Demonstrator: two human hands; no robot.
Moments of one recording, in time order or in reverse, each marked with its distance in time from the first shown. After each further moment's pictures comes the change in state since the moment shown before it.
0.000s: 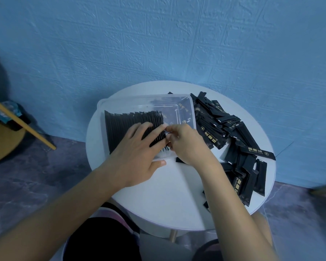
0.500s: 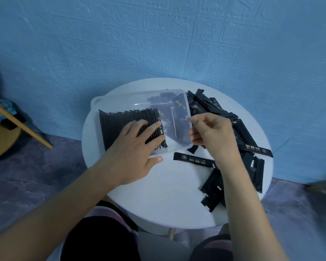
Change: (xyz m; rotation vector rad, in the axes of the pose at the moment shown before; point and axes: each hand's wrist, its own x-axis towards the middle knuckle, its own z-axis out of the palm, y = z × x) left_hand -0.001 -0.004 0.003 -0.052 -0.002 -0.019; right_hand -0.013 0.033 -0.039 0.549 0.310 -0.003
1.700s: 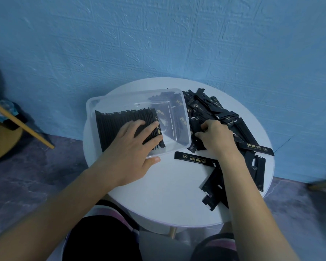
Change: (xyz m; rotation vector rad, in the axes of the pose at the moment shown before) left_hand -0.007 -0.003 0.001 0.016 -0.002 -0.006; right_hand 0.044 0.042 -0.006 -0.811 -0.015 0.098
